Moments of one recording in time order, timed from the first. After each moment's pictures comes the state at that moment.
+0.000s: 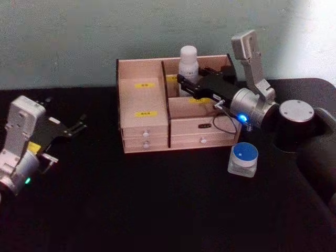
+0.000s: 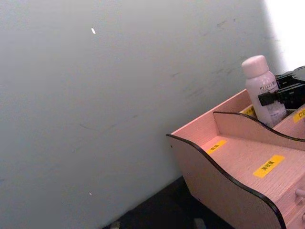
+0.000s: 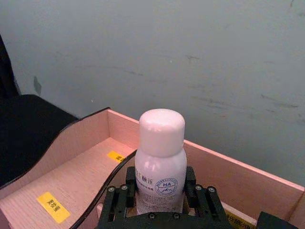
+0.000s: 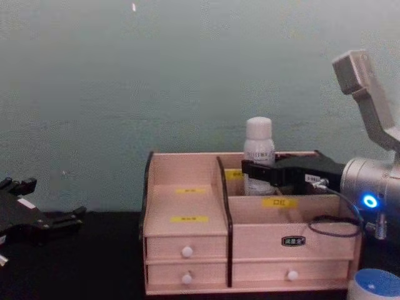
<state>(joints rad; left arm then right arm) -0.20 0.60 0.45 -1.41 -0.25 -0.12 0.03 0.69 0.16 -0.40 -0.79 0.30 -0.09 0.51</state>
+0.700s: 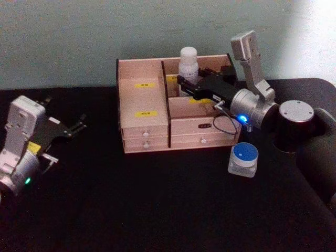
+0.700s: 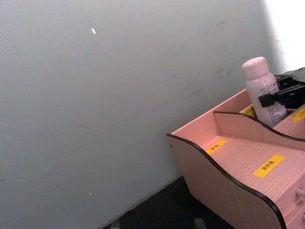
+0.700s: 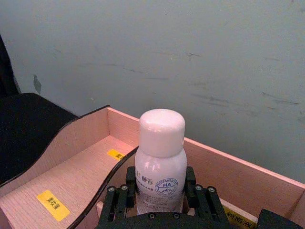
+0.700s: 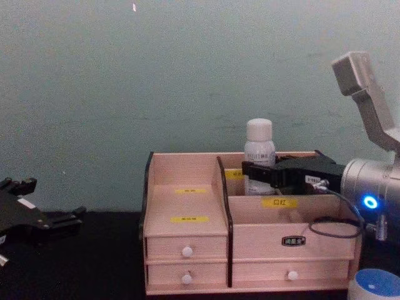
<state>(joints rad) -0.20 0.60 0.45 -1.41 -0.25 -0.12 0.03 0.69 0.16 -0.39 -0.79 0.29 -0.08 0.52</state>
